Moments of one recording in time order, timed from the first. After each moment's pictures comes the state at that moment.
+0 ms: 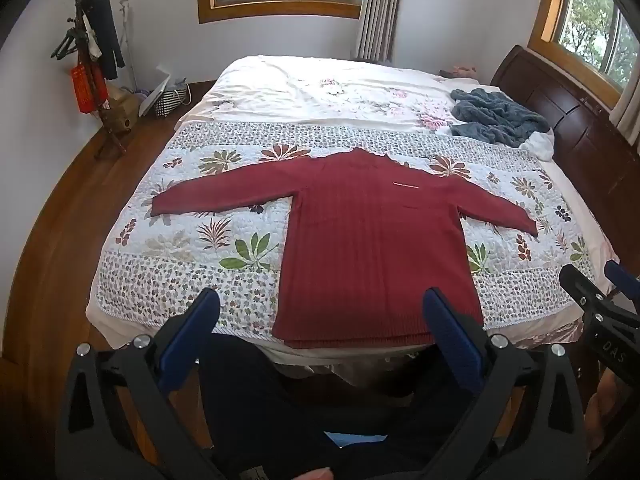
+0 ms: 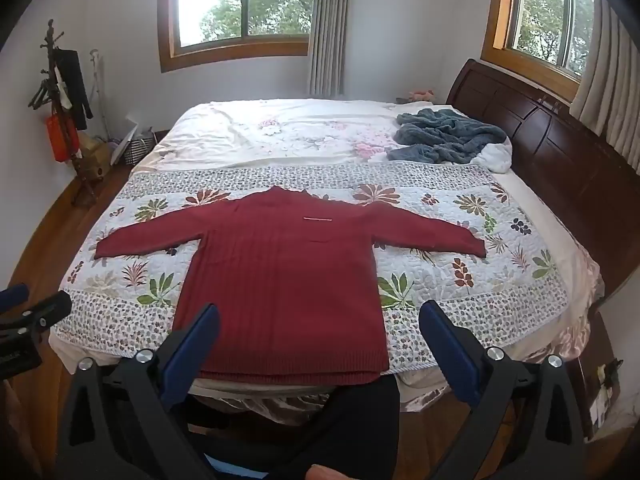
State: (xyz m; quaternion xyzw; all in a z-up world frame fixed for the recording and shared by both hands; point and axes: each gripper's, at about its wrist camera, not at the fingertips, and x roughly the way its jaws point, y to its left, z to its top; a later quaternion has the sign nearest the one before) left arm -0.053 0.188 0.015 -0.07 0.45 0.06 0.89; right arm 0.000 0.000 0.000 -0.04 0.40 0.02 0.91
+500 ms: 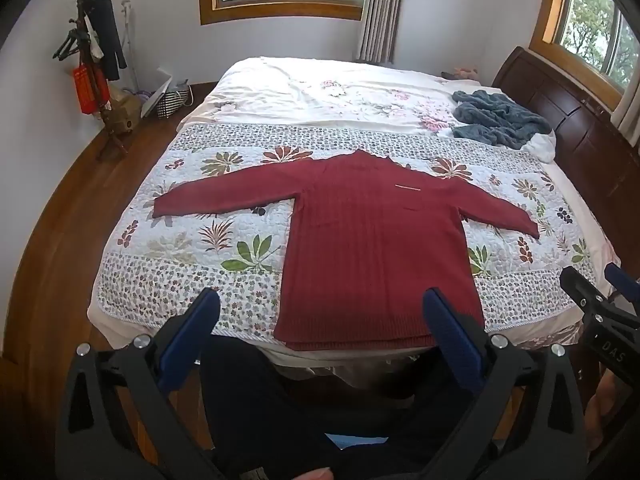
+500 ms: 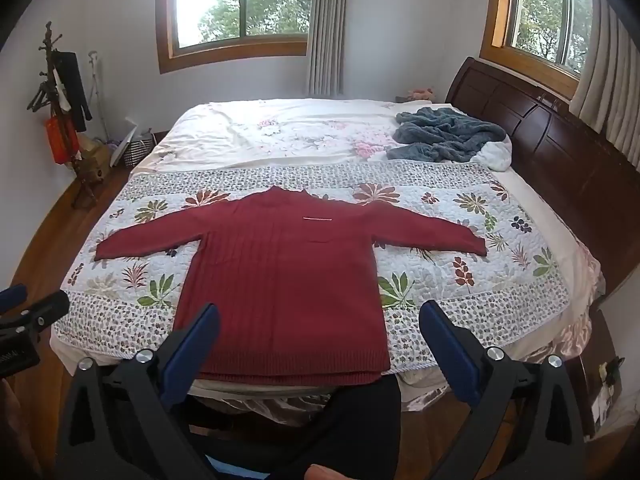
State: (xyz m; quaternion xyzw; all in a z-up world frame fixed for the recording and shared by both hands) left arm -0.052 0.186 0.016 -0.07 0.44 0.06 0.89; right arm 0.002 0.003 -0.004 -0.04 0.40 0.02 0.92
